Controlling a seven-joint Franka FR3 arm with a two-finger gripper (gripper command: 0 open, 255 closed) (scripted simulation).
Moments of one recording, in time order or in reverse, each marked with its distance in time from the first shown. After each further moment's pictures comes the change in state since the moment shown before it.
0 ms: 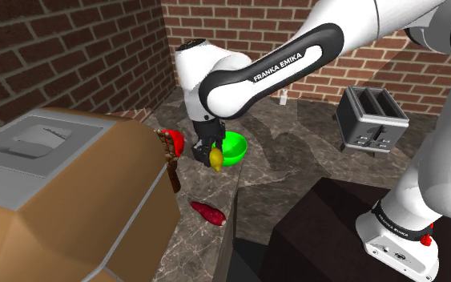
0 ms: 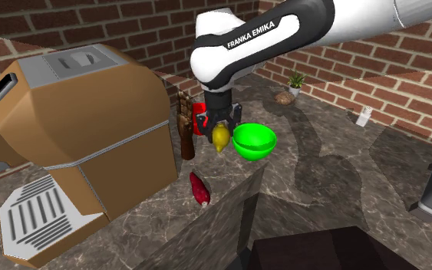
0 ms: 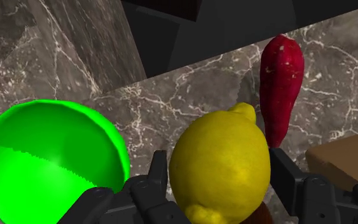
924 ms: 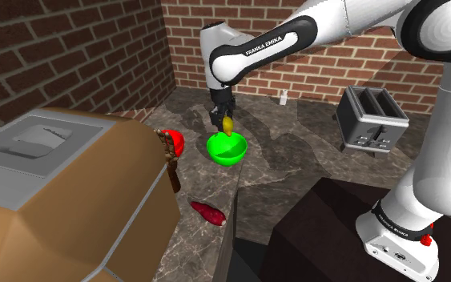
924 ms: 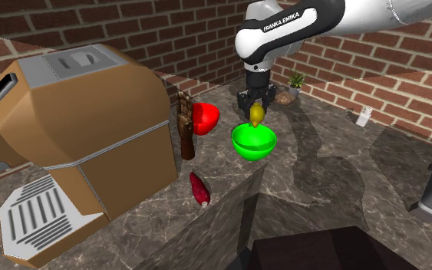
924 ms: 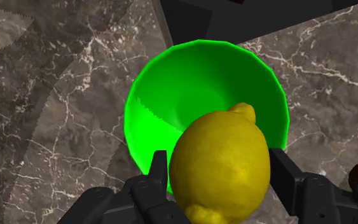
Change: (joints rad) arm -0.164 0.094 -0.115 0.146 -0.032 -0.046 -0.273
